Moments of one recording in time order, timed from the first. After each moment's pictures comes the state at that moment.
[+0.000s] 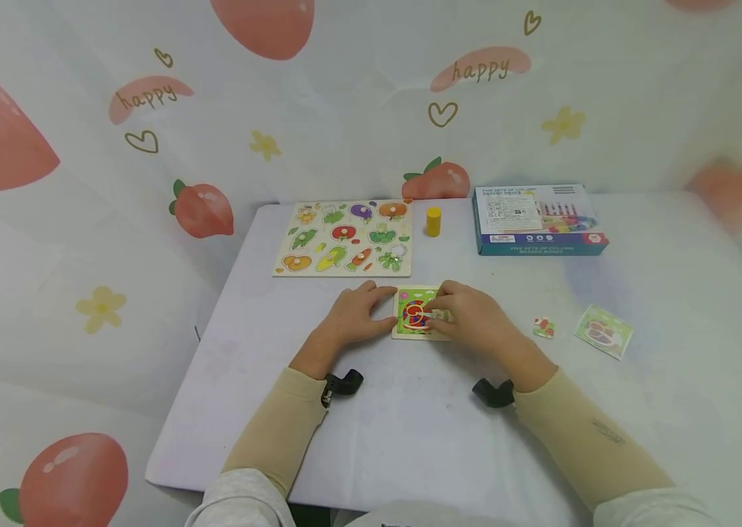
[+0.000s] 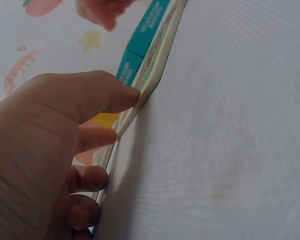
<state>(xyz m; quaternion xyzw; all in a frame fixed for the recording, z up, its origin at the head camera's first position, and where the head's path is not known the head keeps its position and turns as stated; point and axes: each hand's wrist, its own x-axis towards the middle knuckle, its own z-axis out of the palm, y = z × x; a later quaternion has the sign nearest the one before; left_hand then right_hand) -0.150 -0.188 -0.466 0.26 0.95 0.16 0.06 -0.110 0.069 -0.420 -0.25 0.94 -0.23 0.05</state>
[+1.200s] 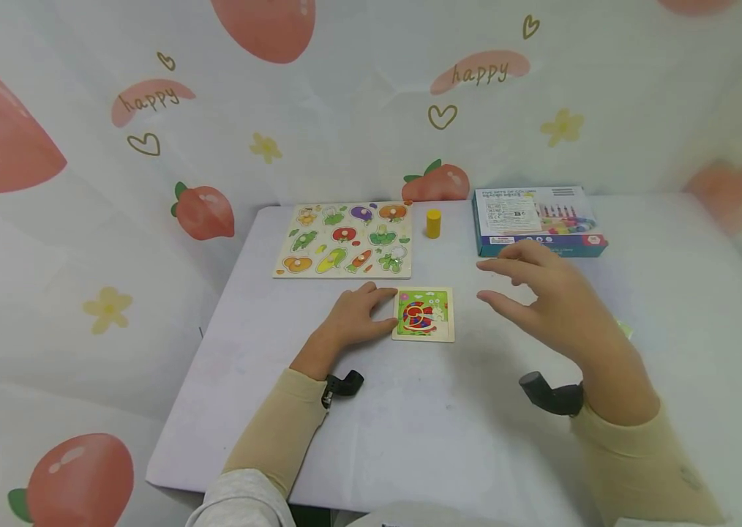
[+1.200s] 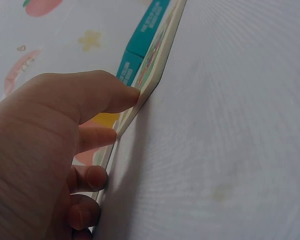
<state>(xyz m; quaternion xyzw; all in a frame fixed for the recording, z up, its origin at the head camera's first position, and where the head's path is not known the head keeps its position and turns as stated) -0.149 -0.188 -0.465 0.26 0.95 0.16 0.06 -0.064 0.136 -0.320 -0.33 0.86 -0.31 -0.23</state>
